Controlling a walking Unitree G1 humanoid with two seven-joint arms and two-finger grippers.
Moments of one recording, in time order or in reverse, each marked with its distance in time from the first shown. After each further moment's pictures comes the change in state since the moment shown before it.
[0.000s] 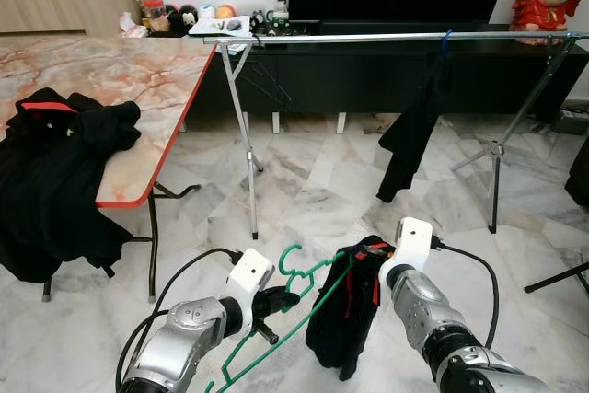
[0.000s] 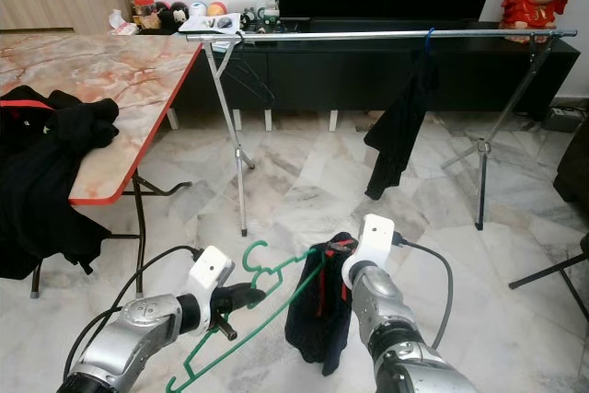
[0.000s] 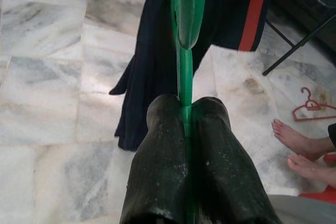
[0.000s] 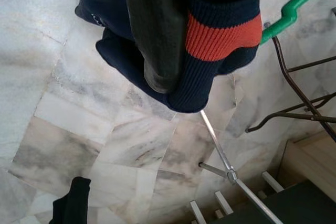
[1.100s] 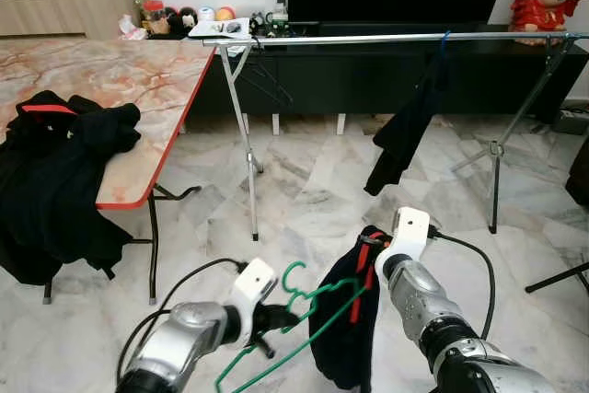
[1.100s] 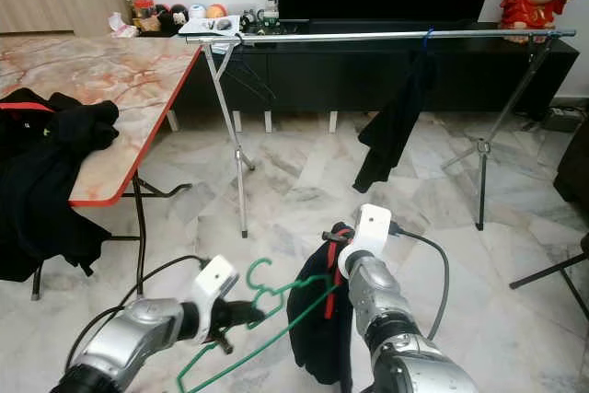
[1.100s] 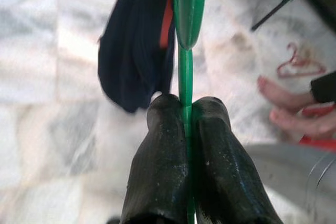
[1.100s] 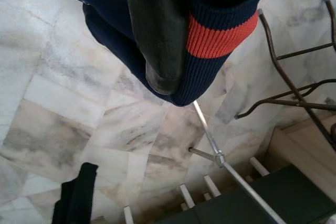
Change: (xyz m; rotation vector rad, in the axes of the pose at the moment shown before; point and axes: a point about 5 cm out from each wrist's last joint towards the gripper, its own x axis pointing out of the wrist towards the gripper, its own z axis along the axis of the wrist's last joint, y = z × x) left arm -0.008 0.006 -0.026 -0.023 0.206 -0.072; right arm 0.002 0.007 0.016 -0.001 -0.061 0.039
